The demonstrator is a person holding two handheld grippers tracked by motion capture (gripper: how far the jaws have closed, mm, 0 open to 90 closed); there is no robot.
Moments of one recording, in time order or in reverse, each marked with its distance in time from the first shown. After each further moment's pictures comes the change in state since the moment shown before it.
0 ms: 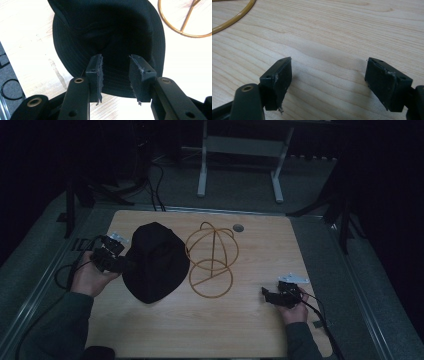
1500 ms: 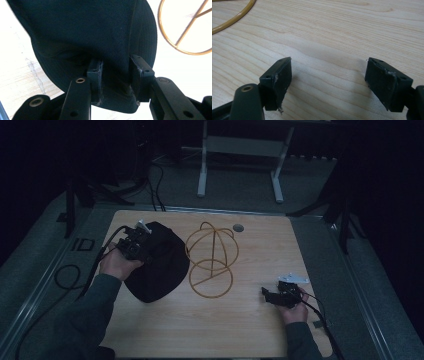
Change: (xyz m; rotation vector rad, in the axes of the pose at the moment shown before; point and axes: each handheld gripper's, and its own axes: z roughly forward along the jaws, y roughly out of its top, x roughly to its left) left arm -0.019 0.057 0.042 0.205 -0.012 -0.136; right arm 0.000 0.000 0.000 -0.001 0.000 0.001
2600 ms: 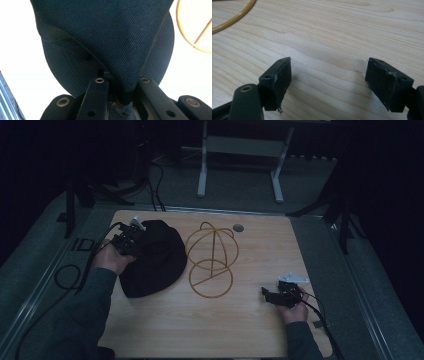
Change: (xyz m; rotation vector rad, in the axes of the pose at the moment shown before) left arm 0.028 0.002 -0.002 0.008 0.008 -0.001; right arm -0.001 0.000 0.000 0.002 0.006 -0.003
